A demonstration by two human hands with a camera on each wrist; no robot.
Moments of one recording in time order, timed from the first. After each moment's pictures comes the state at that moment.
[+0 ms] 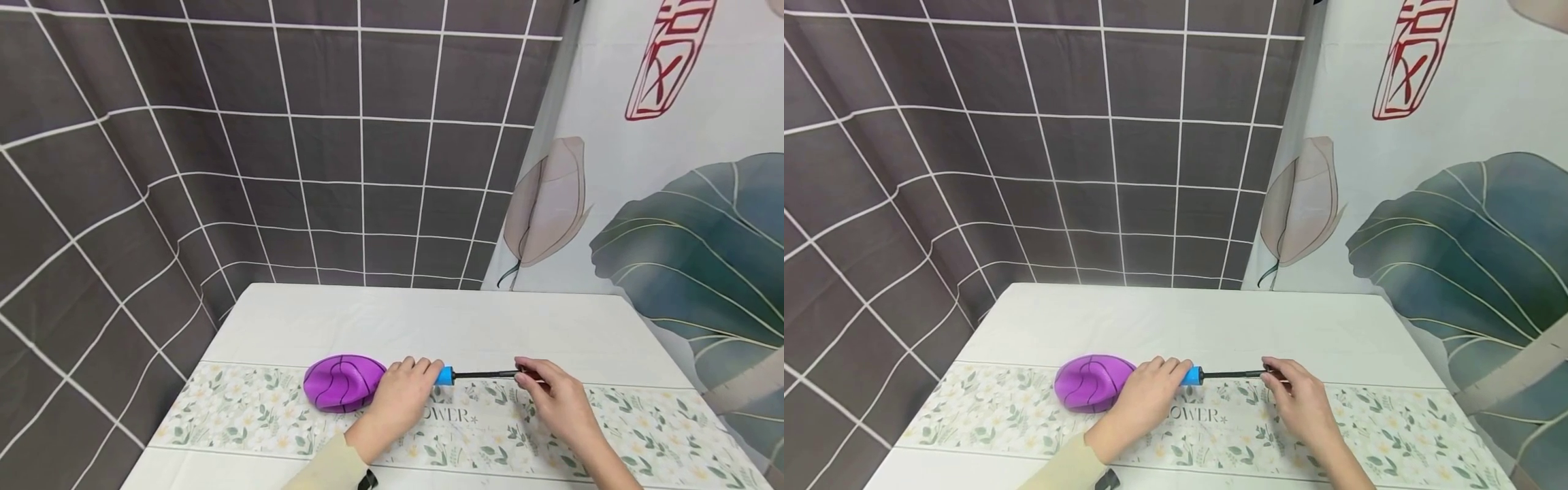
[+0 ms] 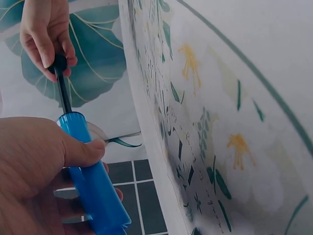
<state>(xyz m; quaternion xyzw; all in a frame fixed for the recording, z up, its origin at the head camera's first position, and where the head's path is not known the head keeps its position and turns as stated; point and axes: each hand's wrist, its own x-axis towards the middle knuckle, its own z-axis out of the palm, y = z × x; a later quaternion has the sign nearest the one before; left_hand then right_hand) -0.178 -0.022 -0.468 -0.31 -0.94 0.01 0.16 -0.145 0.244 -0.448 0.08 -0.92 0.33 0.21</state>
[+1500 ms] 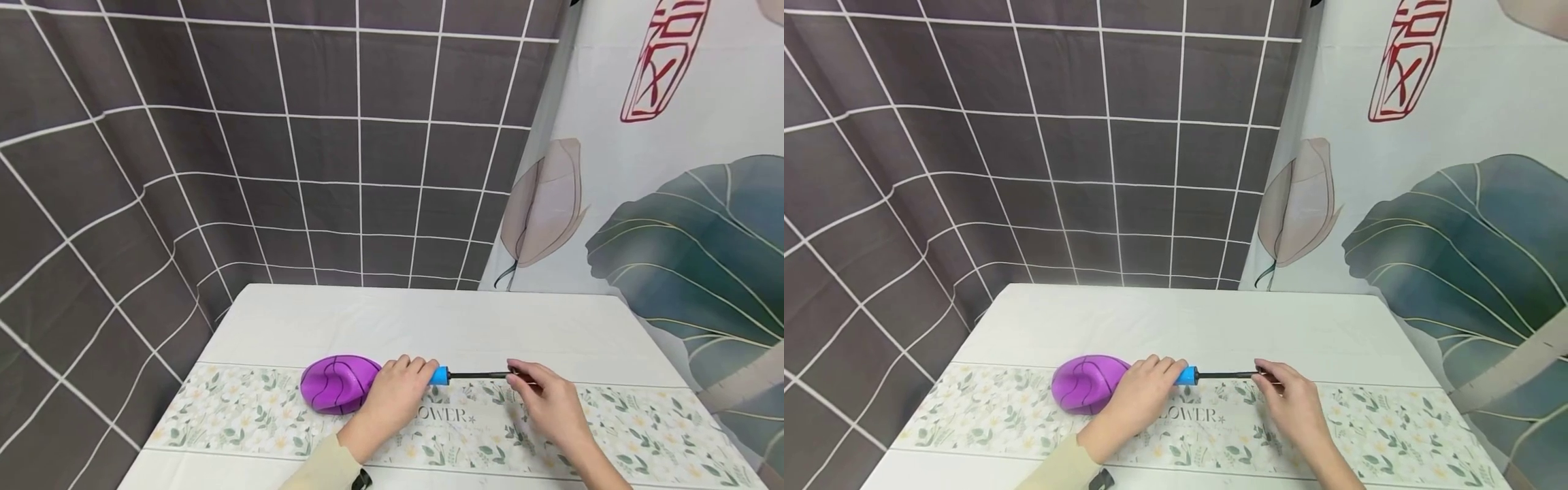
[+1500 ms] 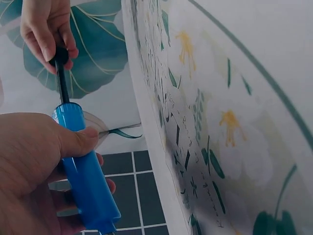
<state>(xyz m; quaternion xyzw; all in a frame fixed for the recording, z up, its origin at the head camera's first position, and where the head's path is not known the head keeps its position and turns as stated) -0.181 -0.030 -0.470 -0.32 -0.93 0.00 0.18 -0.141 0.231 -0.448 0.06 -0.92 0.33 0.22</state>
